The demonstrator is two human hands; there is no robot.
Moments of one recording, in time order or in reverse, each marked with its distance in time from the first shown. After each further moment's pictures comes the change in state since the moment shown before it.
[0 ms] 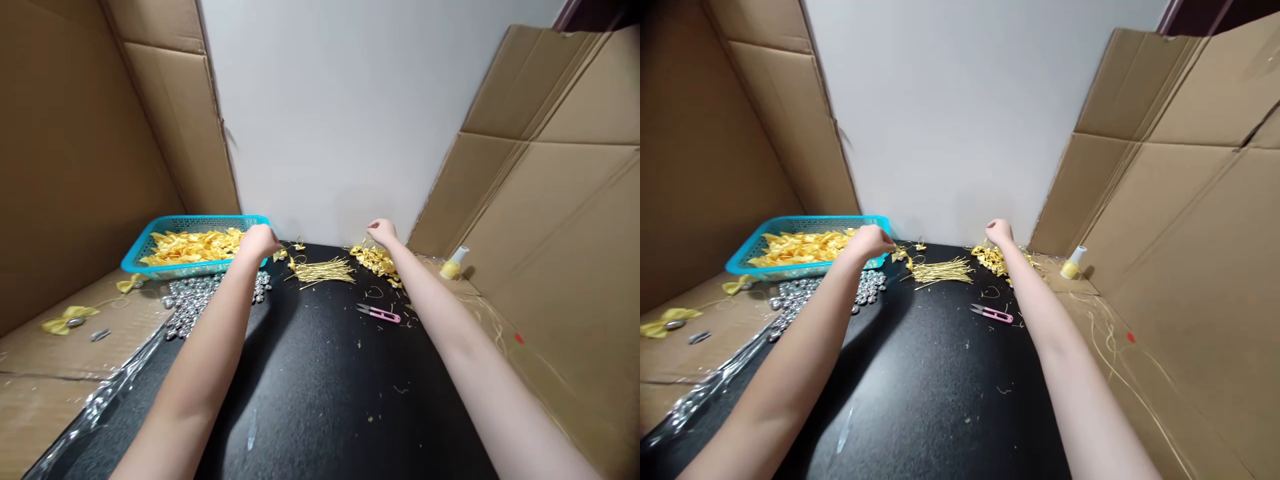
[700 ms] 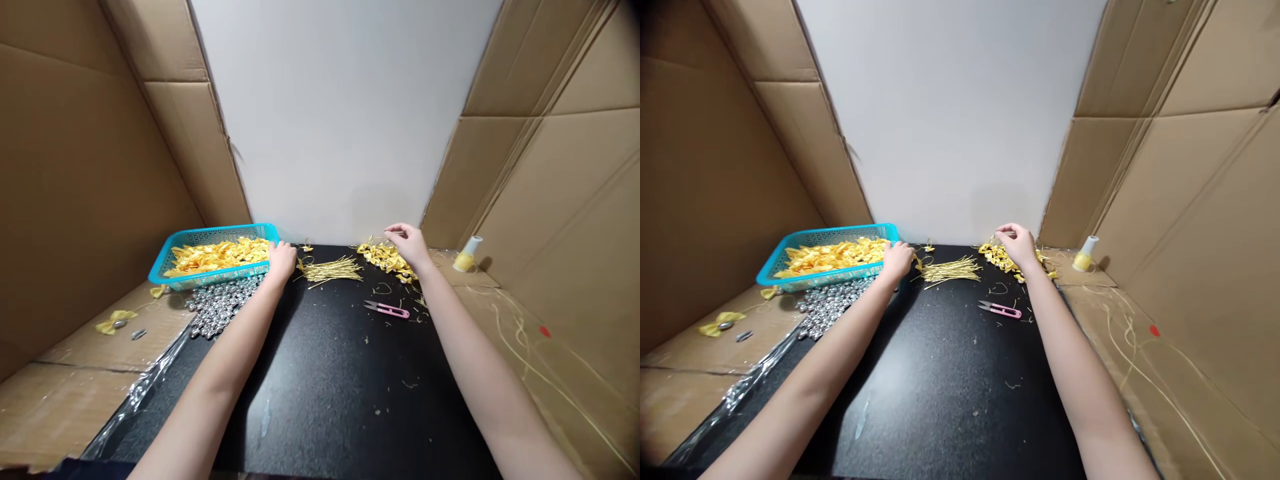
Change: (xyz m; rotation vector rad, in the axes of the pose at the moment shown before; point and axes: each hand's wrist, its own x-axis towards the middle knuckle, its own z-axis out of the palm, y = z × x) left_hand 0.005 0.006 0.065 0.291 0.168 0.173; right_hand -0.082 0.015 -0.033 0.536 0.140 -0.135
